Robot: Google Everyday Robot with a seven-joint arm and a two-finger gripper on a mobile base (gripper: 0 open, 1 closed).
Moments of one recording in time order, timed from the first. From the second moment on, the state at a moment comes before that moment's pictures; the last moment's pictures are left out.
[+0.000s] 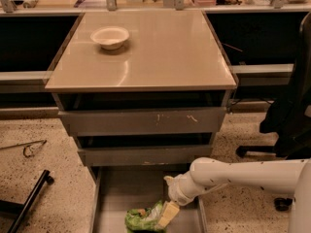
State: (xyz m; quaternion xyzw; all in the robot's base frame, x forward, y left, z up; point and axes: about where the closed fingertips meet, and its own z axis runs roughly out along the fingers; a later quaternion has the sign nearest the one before) arm 0.439 -0.028 0.410 -0.58 0.75 0.25 0.18
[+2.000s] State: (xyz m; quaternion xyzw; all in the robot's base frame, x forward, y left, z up) arm 0.468 0.055 0.222 -0.59 0.69 0.30 0.30
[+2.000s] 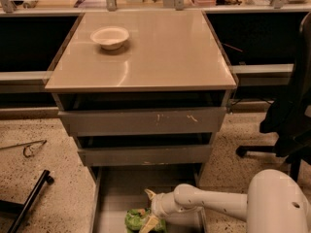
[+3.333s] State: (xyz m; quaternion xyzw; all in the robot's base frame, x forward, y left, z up) arm 0.473 0.054 0.154 -0.57 0.71 0.31 0.28
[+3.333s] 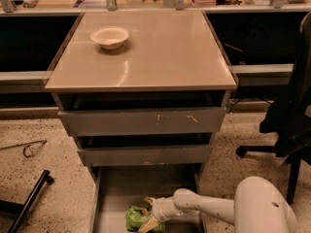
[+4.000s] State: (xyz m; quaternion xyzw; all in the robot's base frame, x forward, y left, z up) arm 0.473 0.054 0.153 -0.57 0.71 0.31 0.28
